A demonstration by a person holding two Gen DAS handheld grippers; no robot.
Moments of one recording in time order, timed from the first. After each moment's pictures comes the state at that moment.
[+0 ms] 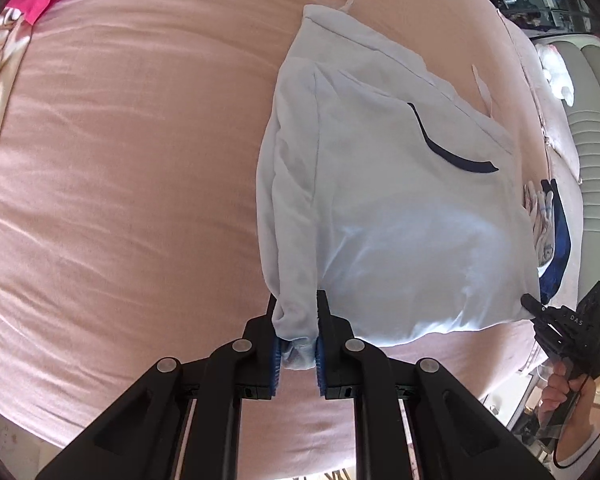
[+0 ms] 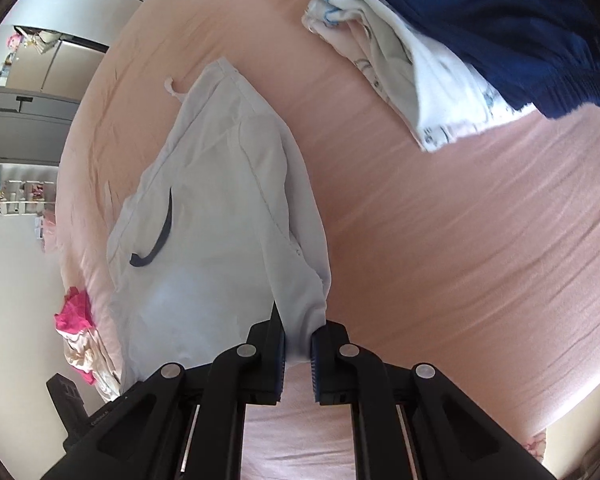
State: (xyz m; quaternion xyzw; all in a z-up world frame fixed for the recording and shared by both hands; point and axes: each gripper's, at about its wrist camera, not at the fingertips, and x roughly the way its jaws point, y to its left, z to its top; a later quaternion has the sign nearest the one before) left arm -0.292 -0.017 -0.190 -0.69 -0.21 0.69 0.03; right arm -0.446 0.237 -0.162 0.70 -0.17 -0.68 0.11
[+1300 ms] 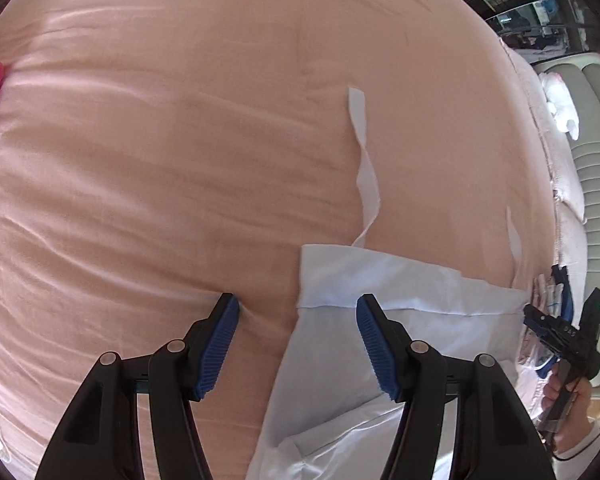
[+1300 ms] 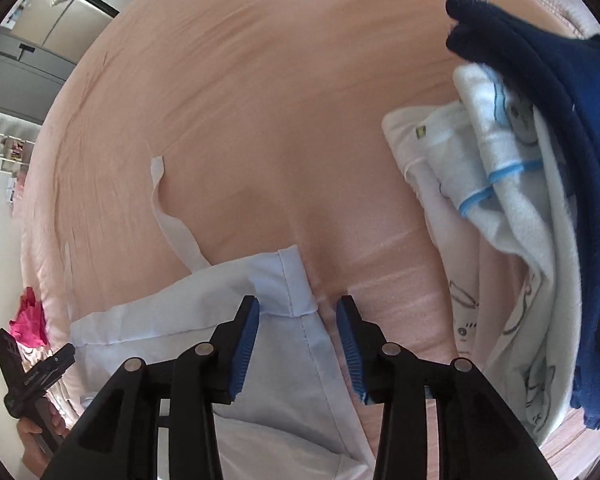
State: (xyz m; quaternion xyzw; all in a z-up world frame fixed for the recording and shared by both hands) left arm -0.421 -0.076 -0.197 -0.65 -0.21 0.73 0.04; right arm -0.592 0.173 -0.207 0.67 -0.05 -0.73 0.12
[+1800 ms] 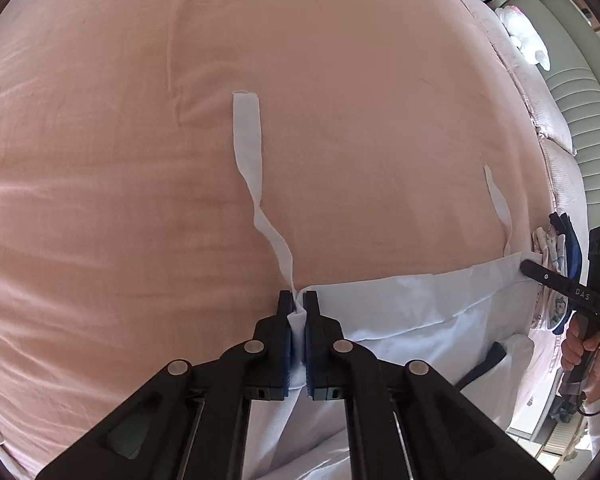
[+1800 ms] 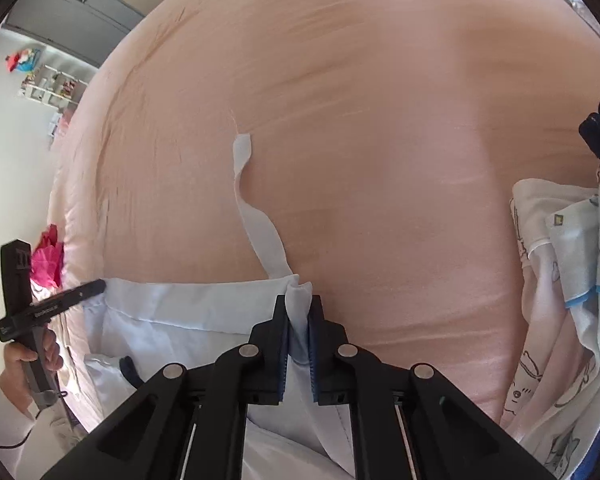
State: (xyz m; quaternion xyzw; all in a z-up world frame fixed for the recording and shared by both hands) left arm -0.451 -0.049 -0.185 -0.66 -0.10 0.73 0.13; right arm -0.609 0.127 -0.214 0.66 -0.04 -0.71 0.26
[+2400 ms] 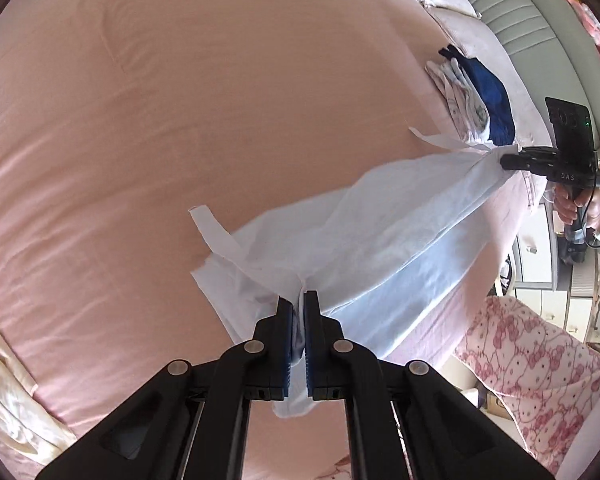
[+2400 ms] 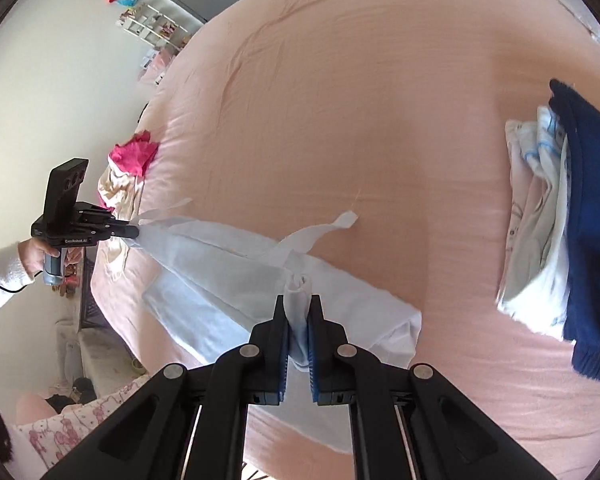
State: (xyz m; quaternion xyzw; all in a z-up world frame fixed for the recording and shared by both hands) left arm -0.371 -0.072 -0.130 -0.69 0.01 0.67 0.28; right arm -0.482 0.201 -0.130 0.63 0.03 -0.65 0.41
